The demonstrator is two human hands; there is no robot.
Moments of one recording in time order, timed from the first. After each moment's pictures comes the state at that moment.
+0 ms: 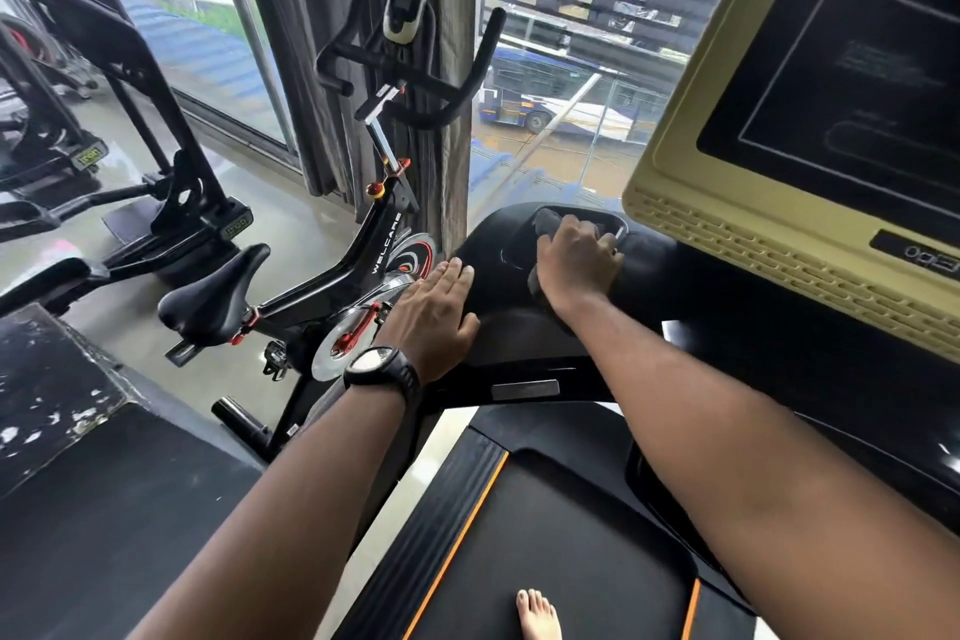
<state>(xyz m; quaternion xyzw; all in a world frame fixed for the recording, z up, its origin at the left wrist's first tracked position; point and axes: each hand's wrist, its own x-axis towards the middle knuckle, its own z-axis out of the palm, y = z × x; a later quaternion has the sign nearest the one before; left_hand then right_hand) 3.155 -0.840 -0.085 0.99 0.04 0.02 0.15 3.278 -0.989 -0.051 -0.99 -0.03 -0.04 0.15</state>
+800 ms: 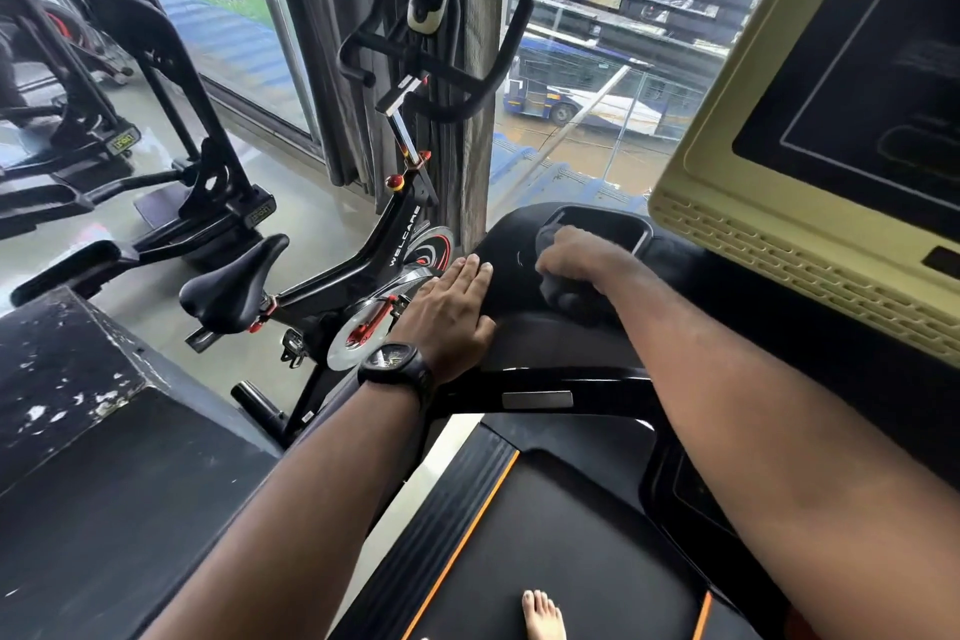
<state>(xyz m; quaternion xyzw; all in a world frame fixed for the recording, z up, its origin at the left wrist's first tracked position) 3.162 -0.842 -0.083 0.99 0.04 0.02 0.15 3.305 -0.981 -0.021 -0.94 -0.13 0.26 0.17</state>
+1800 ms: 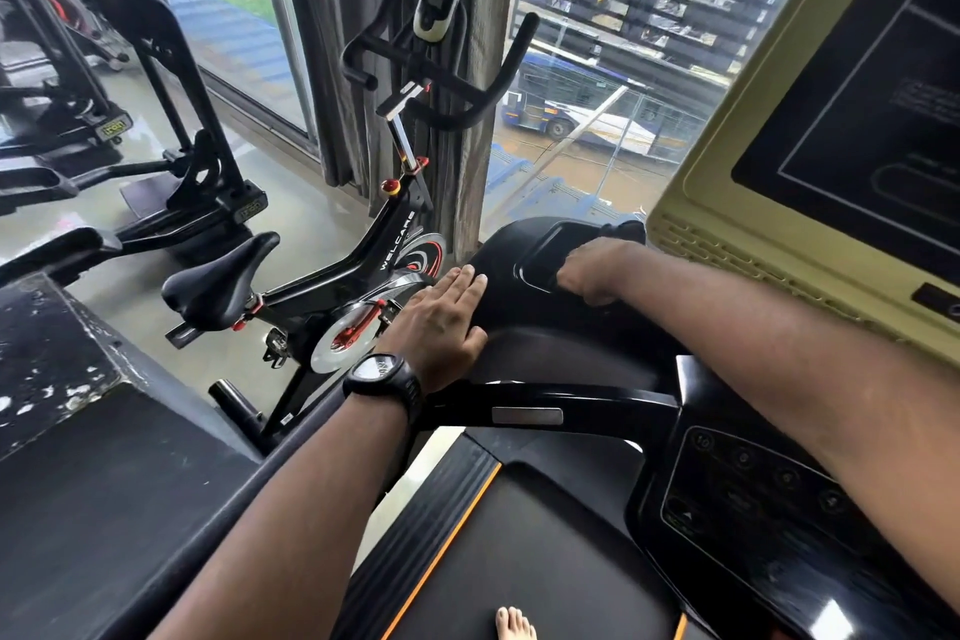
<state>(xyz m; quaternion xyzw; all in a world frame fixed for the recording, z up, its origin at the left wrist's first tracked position) 3.163 -0.836 -0.086 0.98 0.03 0.03 0.17 3.336 -1.001 -0.013 -0.75 -0.49 0.15 -0.42</state>
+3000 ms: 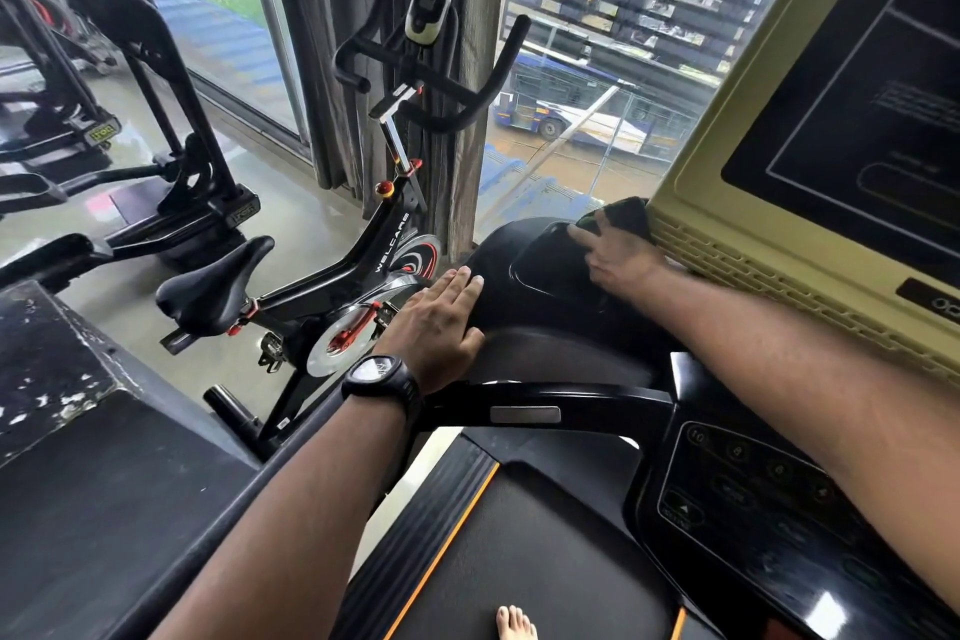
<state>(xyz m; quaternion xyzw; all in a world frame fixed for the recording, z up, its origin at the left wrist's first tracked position) 3.162 -0.837 -0.083 0.98 0.02 0.03 0.18 3.348 -1.030 -0.025 -0.57 -0.45 -0.03 -0.69</state>
